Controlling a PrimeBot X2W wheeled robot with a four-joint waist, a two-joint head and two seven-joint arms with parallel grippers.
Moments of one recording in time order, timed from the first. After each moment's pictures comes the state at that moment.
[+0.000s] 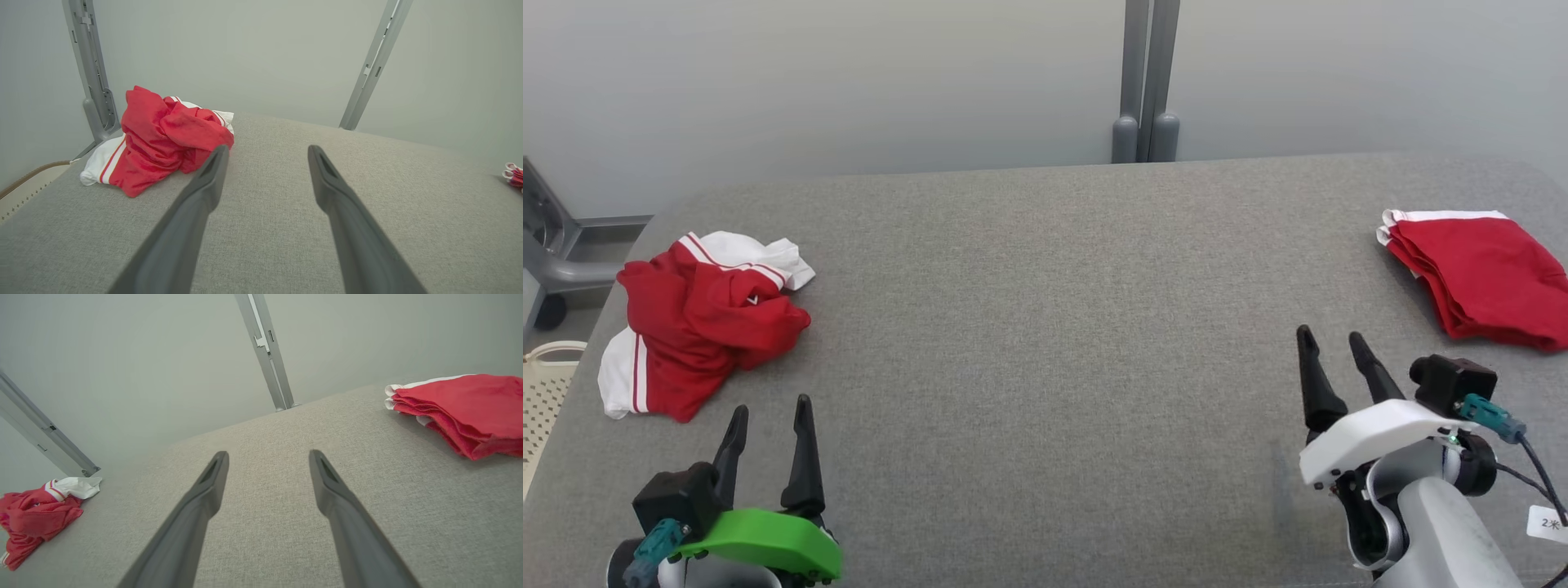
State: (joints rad) left arm -0.06 0.30 -0.32 0.22 -0.61 0.15 -0.26; right arm -0.25 -0.05 -0.03 0.46 0.38 0.13 -0.16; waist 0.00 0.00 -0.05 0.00
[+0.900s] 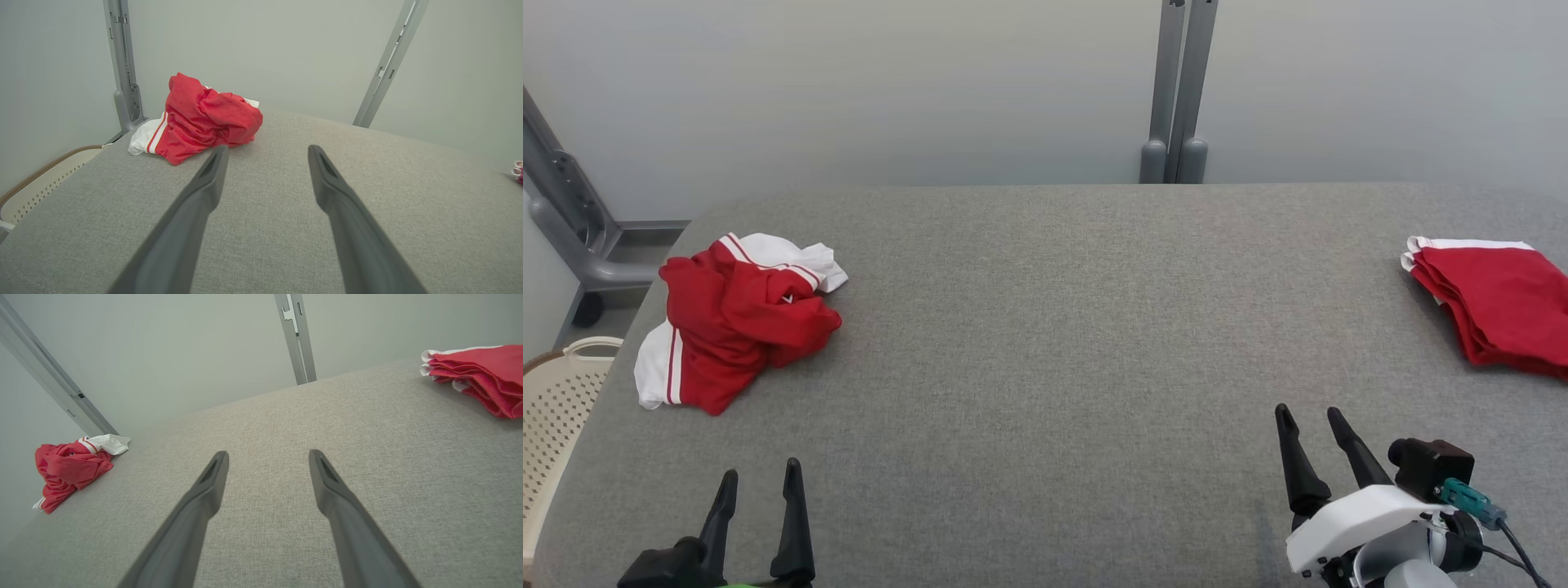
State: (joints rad) left arm 0.12 0.21 -0.15 0.15 -0.47 0.03 -0.26; right arm -0.07 -0.05 0.07 0.38 0.38 0.13 -0.21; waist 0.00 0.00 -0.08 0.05
